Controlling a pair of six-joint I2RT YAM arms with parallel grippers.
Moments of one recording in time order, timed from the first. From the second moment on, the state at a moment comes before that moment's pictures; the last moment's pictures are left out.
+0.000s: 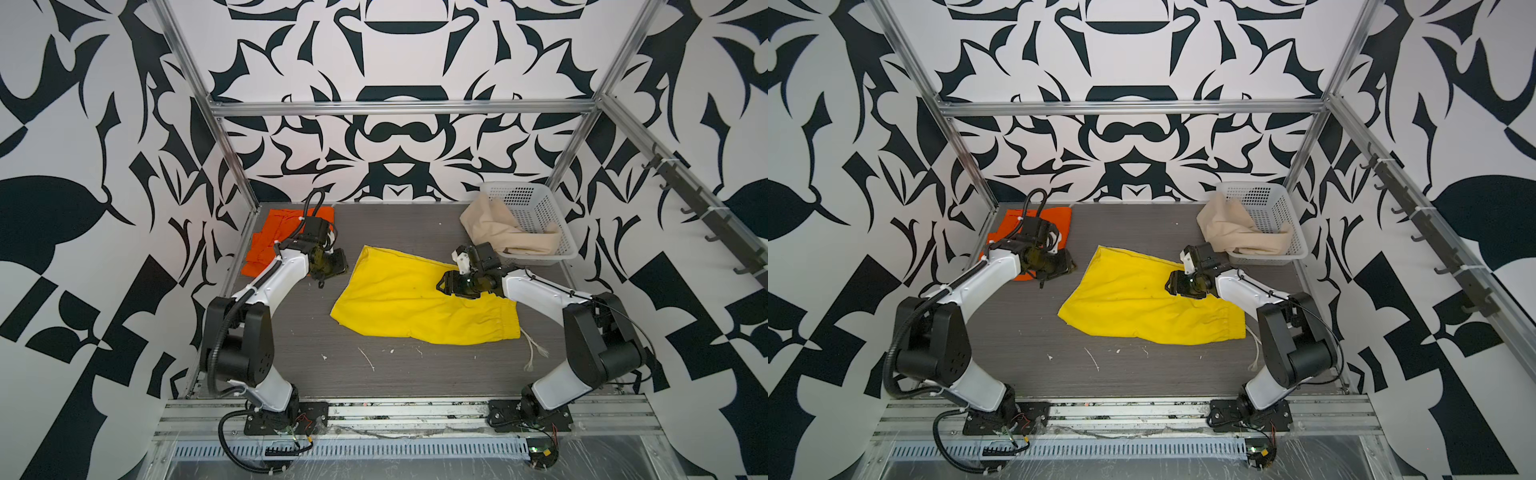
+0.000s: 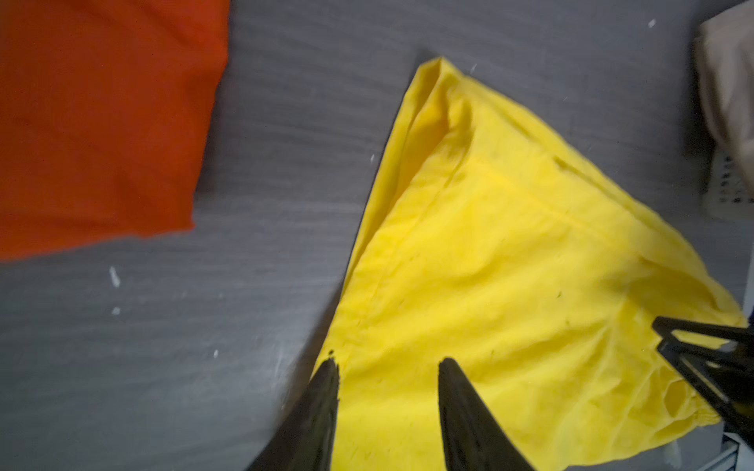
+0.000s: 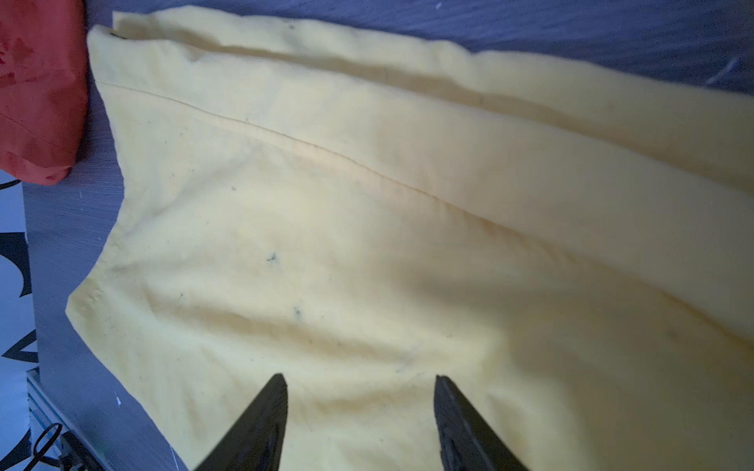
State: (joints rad) left arm -0.23 1.64 1.23 -0.65 0.26 -0.39; right arm 0.33 1.59 0.92 -0.36 -0.36 0.44
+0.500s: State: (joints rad) left arm -0.26 2.09 1.62 -0.62 0.40 -0.38; right arm 0.33 1.73 0.95 -0.36 -0.38 0.42
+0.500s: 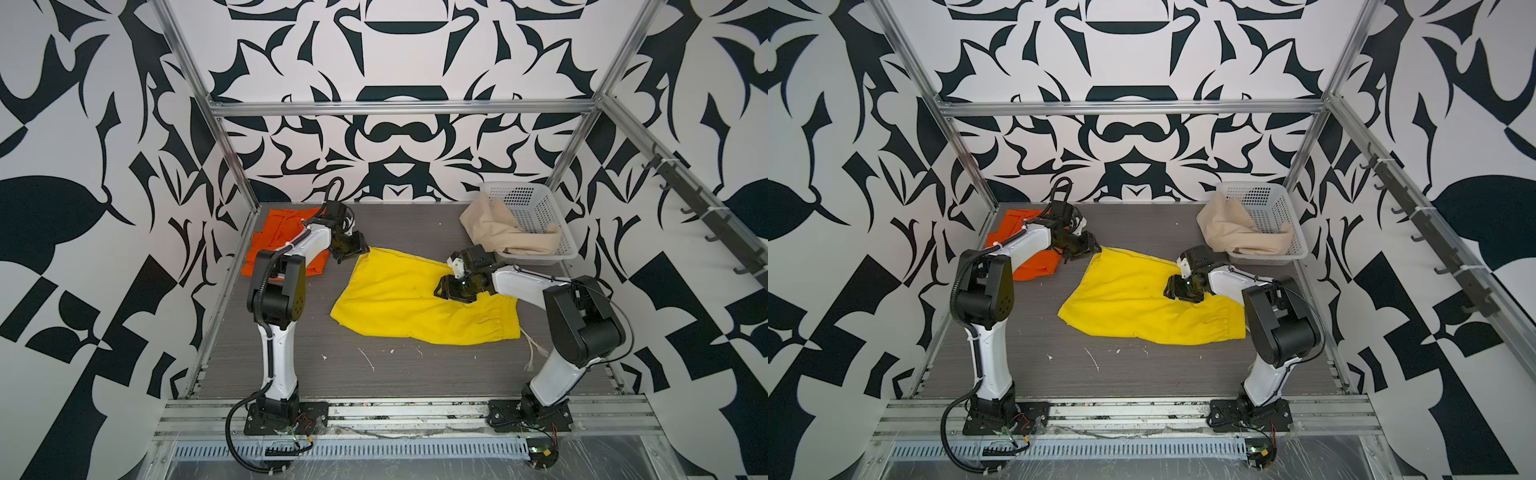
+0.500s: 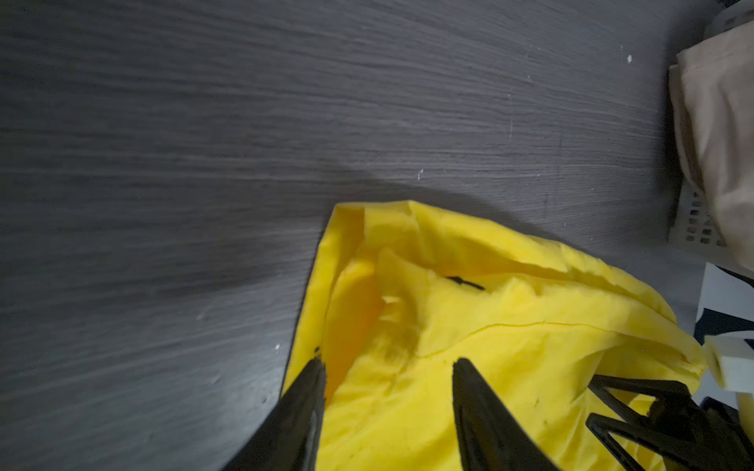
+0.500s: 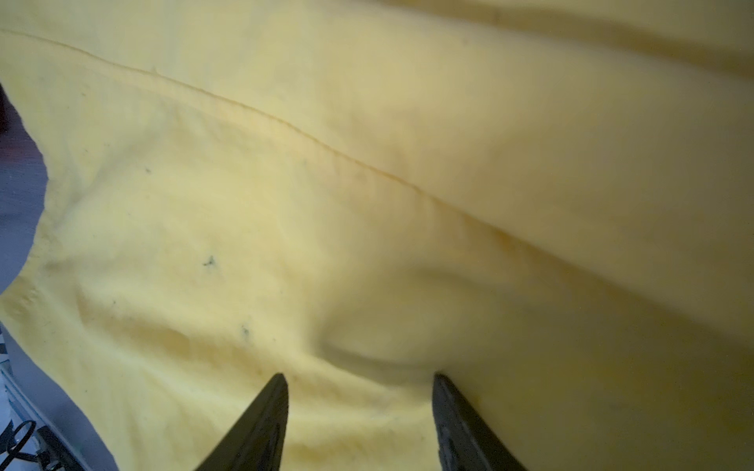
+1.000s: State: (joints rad) left arm -0.27 2.24 1.74 -0.63 0.41 -0.38; right arm 0.33 1.74 0.96 -0.34 -0.39 0.42
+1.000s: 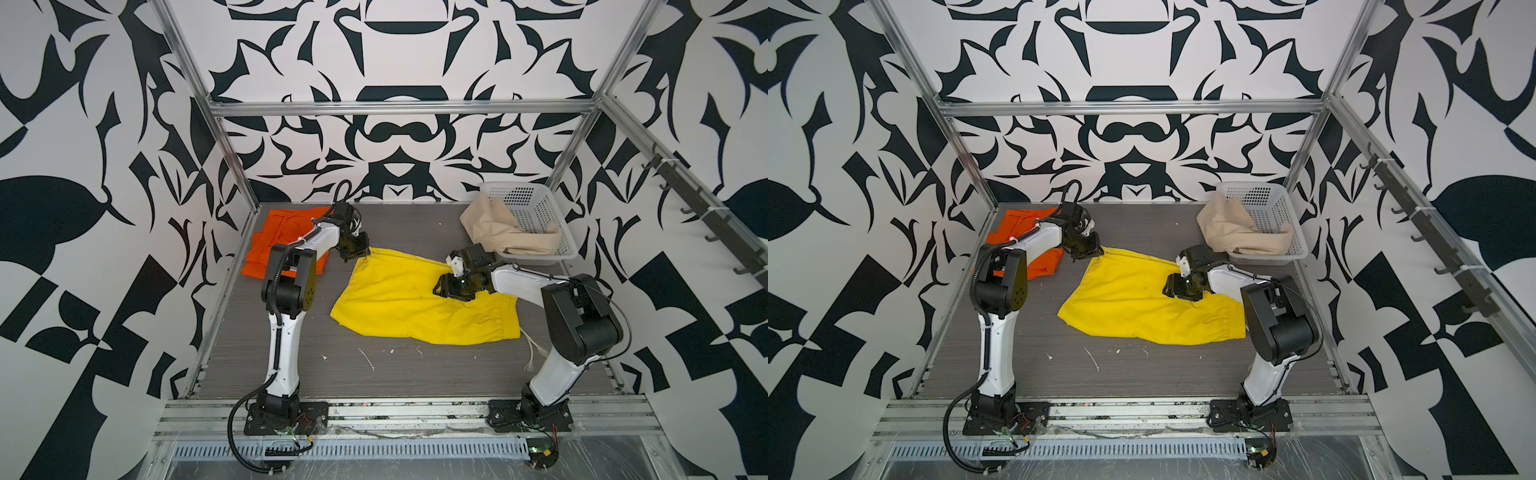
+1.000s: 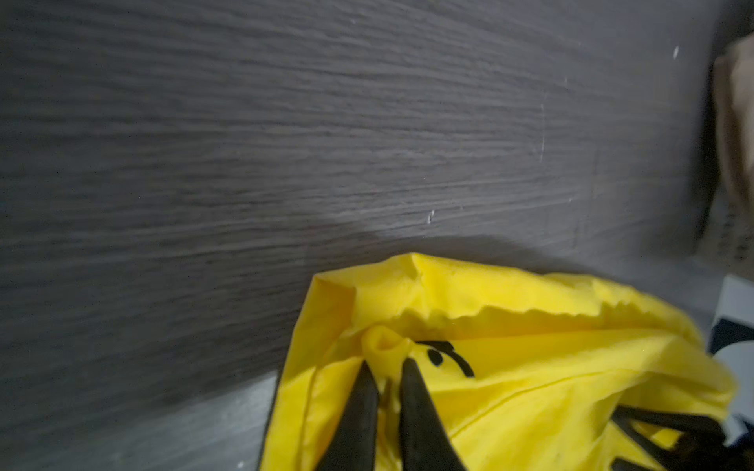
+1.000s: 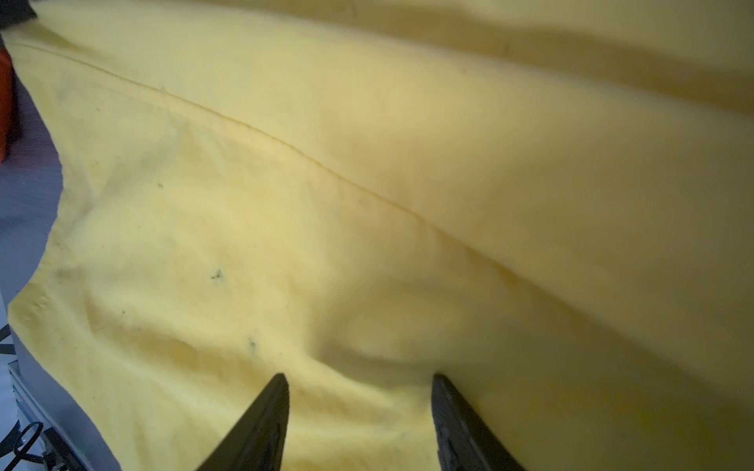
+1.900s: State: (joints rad) left arm -0.32 1.98 1.66 -0.67 0.22 -0.31; right arm 0.32 1.56 0.91 -0.30 -0.41 0.47
